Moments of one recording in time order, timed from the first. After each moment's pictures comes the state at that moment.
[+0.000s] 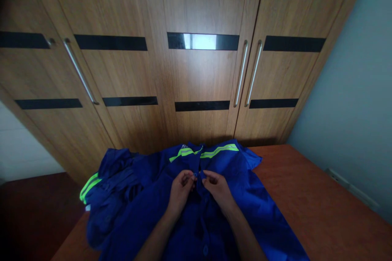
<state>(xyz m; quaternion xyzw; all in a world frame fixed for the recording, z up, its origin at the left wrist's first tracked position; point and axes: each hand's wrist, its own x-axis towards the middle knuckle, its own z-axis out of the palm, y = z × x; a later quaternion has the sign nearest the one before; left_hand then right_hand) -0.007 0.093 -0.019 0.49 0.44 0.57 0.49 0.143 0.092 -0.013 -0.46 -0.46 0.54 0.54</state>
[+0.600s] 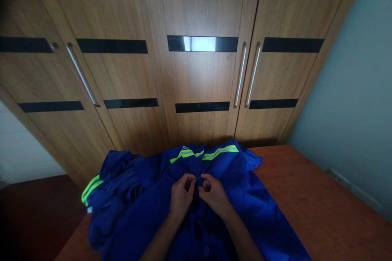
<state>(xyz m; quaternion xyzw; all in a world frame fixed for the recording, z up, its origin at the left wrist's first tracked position) -0.010 0.083 -0.012 0.62 0.52 0.52 0.27 0.131 0.088 -0.018 -0.48 -0.61 0.43 0.45</state>
